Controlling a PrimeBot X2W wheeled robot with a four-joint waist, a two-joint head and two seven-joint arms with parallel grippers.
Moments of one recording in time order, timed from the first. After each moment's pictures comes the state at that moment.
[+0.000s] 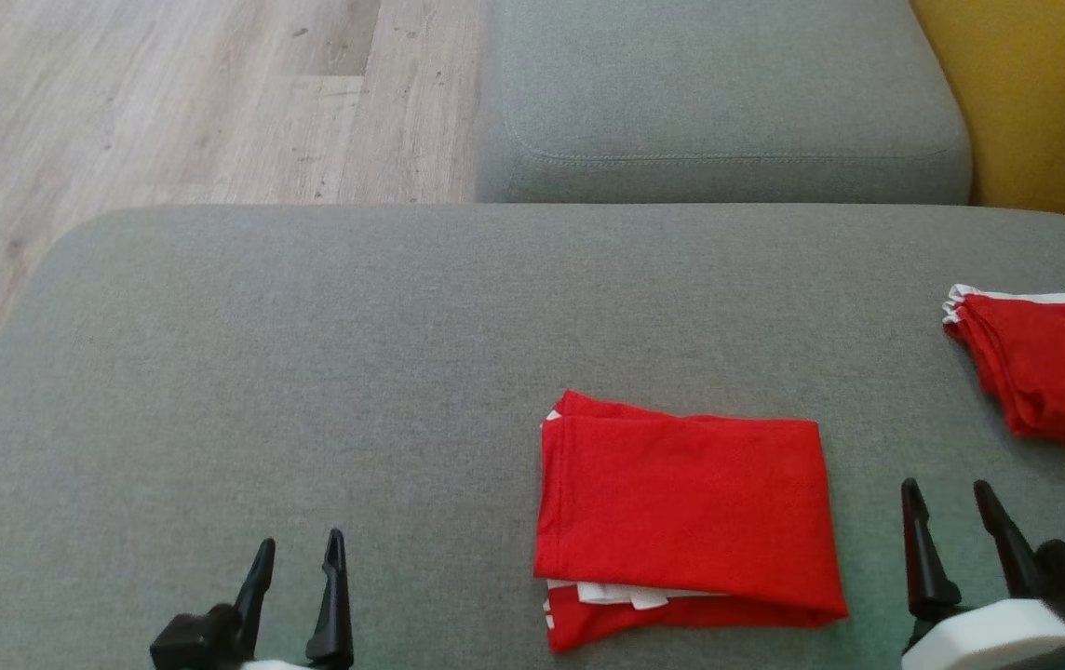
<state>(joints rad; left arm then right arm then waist) 0.05 0.36 -0.62 0.15 -0.76 0.30 -0.24 0.20 -0.04 -0.10 0.08 0.16 0.13 -0.02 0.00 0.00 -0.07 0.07</state>
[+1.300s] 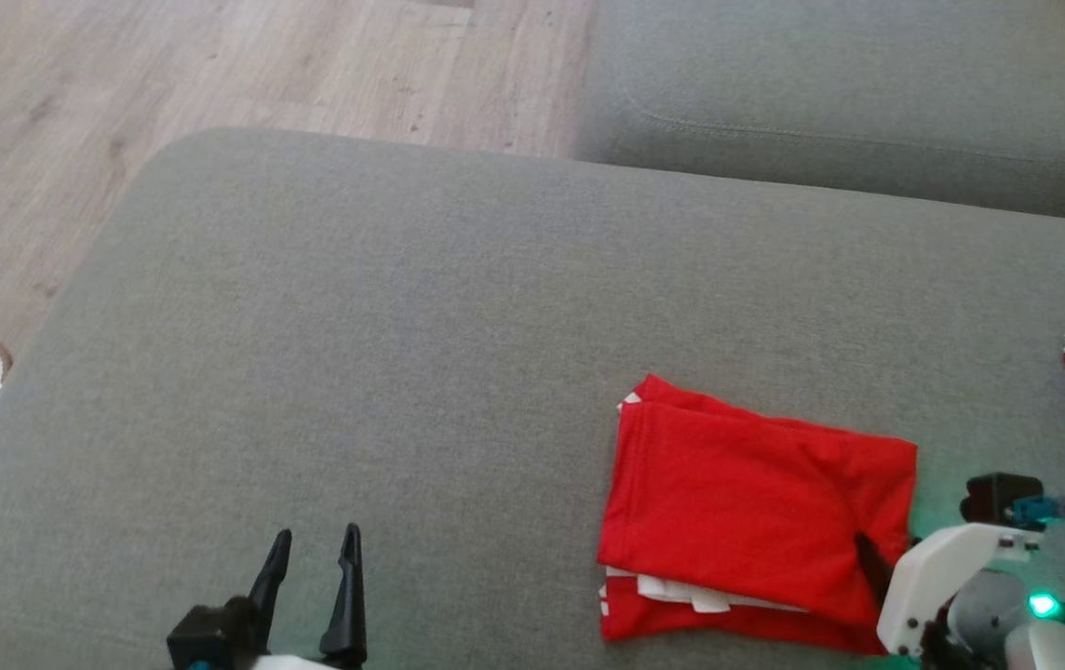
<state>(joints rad) 0.03 0.36 -0.65 0.16 -0.74 0.29 -0.24 -0.02 -0.04 -0.13 0.38 0.19 0.13 0.53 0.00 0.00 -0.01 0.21</state>
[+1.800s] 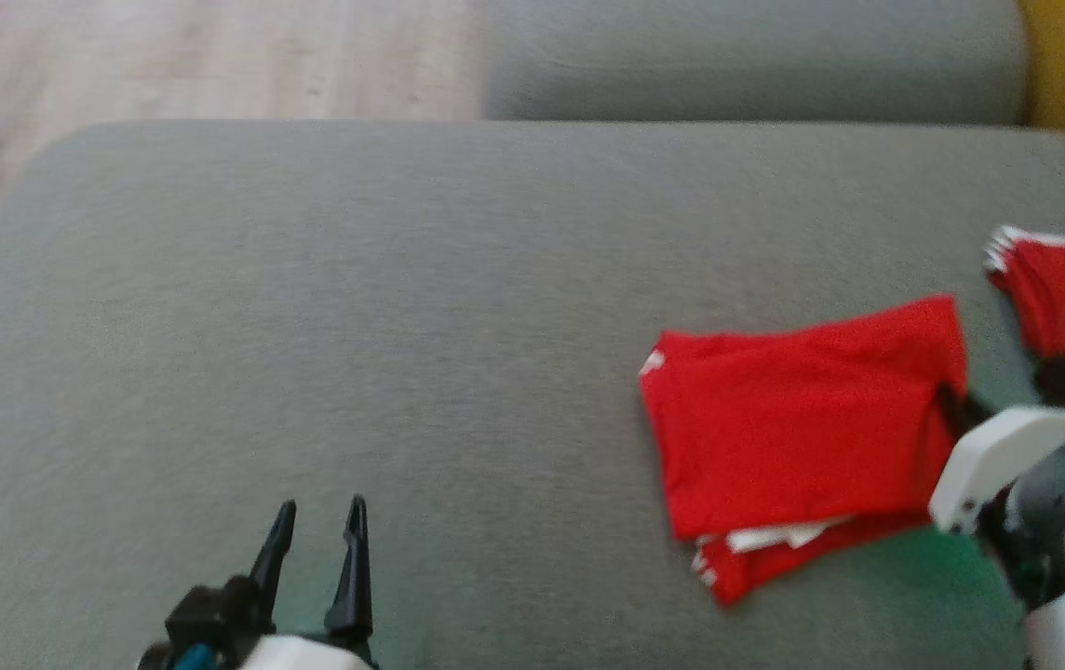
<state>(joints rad) 0.02 0.36 -0.65 0.11 -0.73 0.29 -0.24 -0.15 -0.11 -0.13 0.33 0.21 0.13 0.43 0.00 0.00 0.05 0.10</state>
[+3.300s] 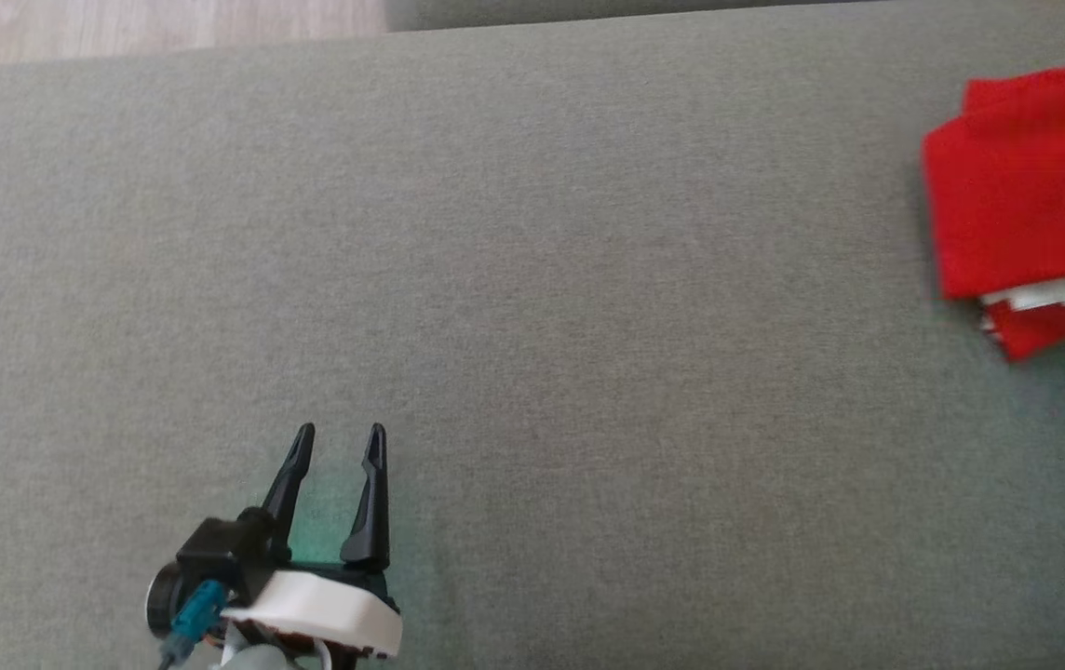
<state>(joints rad) -0.12 0.35 -0.66 0.11 -0.69 0.27 -0.23 -0.57 -0.43 -0.26 0.34 0.18 0.13 0.52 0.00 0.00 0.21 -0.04</state>
